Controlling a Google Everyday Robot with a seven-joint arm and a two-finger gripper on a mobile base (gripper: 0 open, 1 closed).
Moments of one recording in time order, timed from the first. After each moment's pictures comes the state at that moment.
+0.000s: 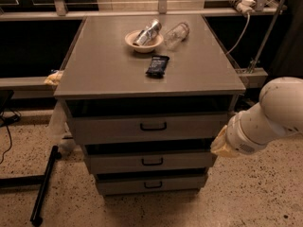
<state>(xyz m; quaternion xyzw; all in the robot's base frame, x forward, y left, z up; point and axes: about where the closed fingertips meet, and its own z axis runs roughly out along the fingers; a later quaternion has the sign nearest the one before) 0.465 -0.206 0.740 -0.58 0.79 0.03 0.19</state>
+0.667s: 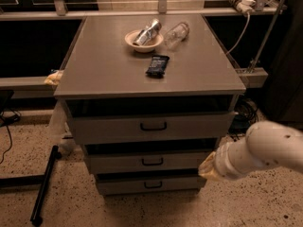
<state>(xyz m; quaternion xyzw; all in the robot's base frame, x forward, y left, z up) 0.455 -0.185 0.633 -0.58 0.78 0.09 0.22</state>
